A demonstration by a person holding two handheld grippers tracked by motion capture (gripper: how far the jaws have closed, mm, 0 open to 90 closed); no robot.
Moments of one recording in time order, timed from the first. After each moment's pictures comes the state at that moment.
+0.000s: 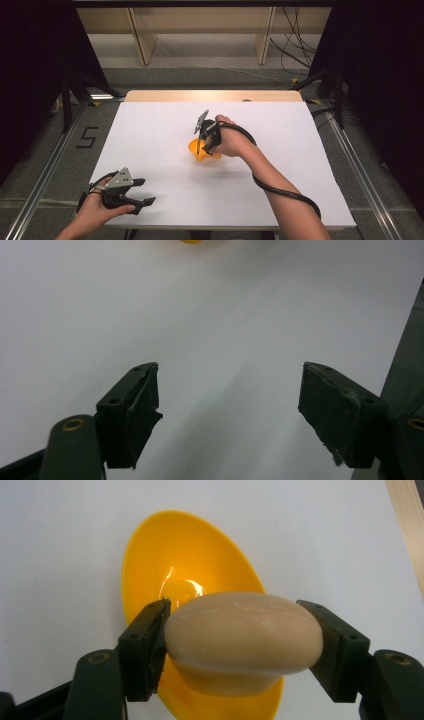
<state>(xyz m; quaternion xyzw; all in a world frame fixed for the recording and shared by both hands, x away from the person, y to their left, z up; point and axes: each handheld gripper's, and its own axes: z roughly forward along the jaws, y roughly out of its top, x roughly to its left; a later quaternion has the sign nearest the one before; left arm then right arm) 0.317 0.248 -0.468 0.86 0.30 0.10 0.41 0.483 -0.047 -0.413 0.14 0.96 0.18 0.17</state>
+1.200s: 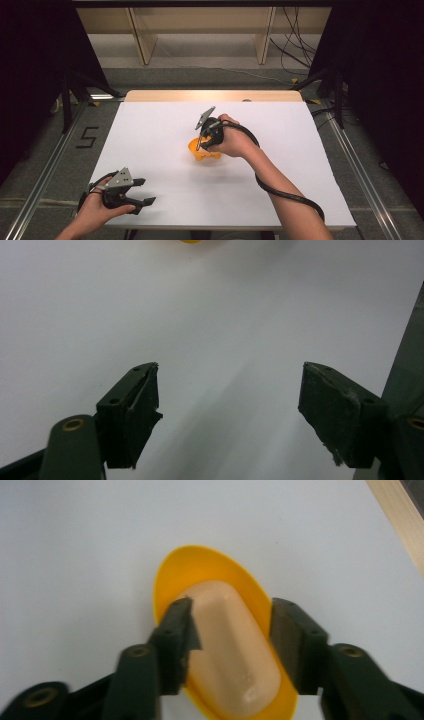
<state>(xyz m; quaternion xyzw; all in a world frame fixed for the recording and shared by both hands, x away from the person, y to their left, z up) 0.318 0.248 -0.469 0.86 0.29 0.11 0.41 0.475 -0.054 -0.400 0.17 0.94 0.24 0.14</state>
